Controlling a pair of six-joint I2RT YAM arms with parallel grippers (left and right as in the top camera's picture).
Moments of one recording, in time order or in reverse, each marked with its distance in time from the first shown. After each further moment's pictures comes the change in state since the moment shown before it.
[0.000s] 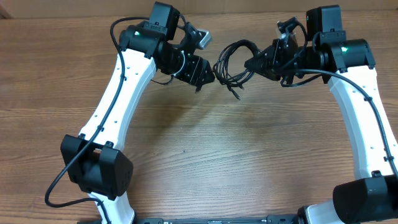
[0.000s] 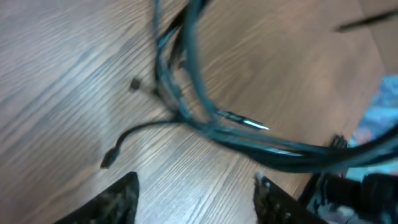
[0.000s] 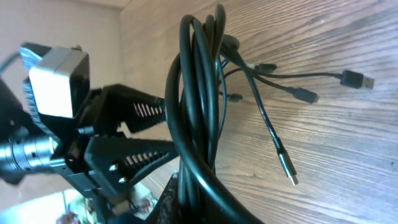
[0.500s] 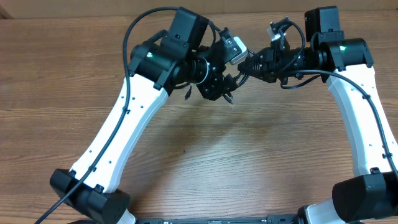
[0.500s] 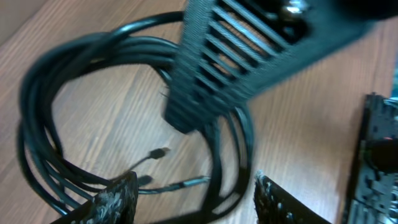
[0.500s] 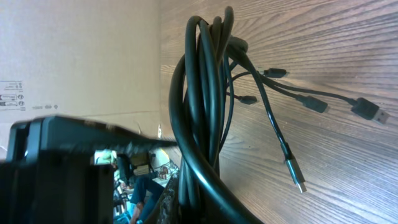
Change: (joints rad) left arm -0.187 -0.164 0.000 0.085 -0.142 0.242; right arm 0.001 0.014 0.000 -0.024 -0.186 -0.085
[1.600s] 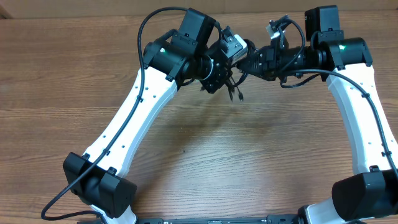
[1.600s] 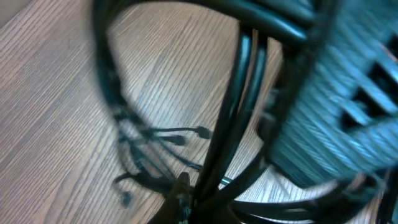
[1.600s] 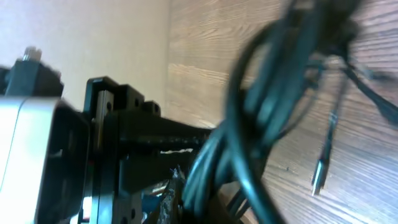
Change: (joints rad) left arm 0.001 0.073 -0.027 0.080 -0.079 -0.070; right arm -0.001 0.008 0.000 0.020 -0.042 -0.042
